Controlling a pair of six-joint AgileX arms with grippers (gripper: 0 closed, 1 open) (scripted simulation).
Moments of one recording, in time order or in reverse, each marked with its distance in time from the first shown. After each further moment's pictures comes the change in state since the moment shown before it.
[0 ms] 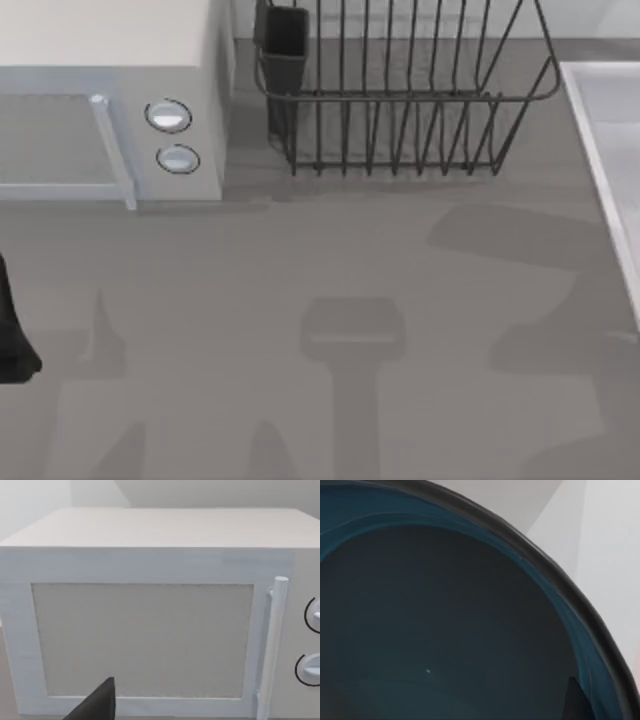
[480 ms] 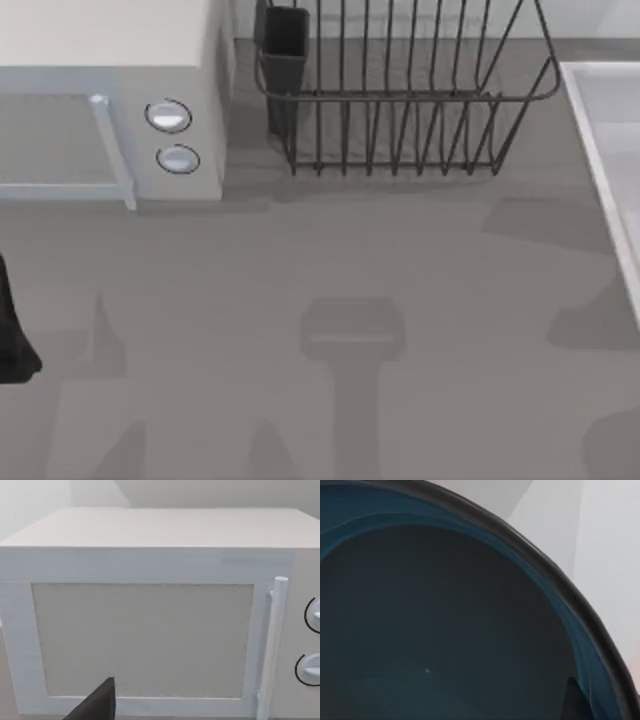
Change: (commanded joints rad) left arm 0.000 0.000 0.000 0.000 0.000 0.000; right arm -0.004 0.224 -0.019 0.231 -0.002 0.001
